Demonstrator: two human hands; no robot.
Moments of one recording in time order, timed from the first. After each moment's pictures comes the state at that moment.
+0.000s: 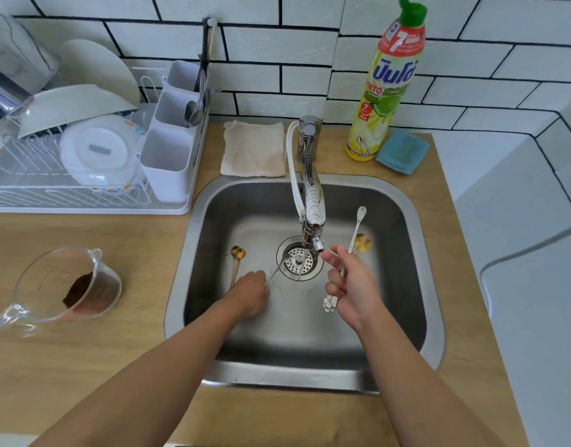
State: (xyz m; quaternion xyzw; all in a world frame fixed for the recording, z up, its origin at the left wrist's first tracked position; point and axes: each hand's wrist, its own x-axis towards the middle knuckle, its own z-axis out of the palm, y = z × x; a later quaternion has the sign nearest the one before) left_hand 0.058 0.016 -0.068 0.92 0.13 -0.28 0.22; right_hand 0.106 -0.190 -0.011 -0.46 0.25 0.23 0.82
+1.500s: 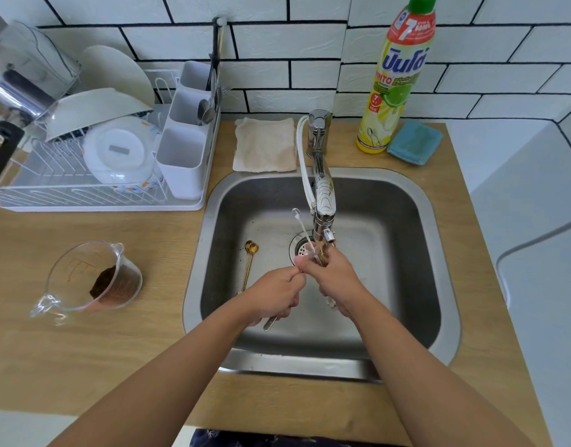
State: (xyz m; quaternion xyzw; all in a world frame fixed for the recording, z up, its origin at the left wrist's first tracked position) left_hand 0.031 -0.017 0.036 0.76 0.17 -0.30 0.55; right_hand 0.098 -0.158 -0.022 -0.72 0.04 0.28 0.64
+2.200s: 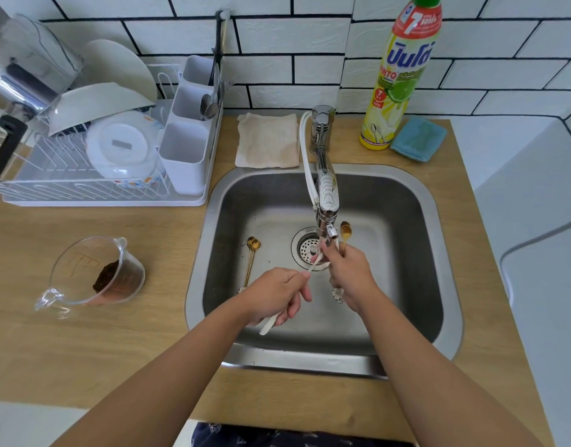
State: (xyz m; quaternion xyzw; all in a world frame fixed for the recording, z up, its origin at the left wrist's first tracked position) left_hand 0.021 -0.008 0.031 0.74 0.14 -0.31 0.58; right_hand 0.102 -0.168 -0.023 -0.69 0.11 0.25 0.68
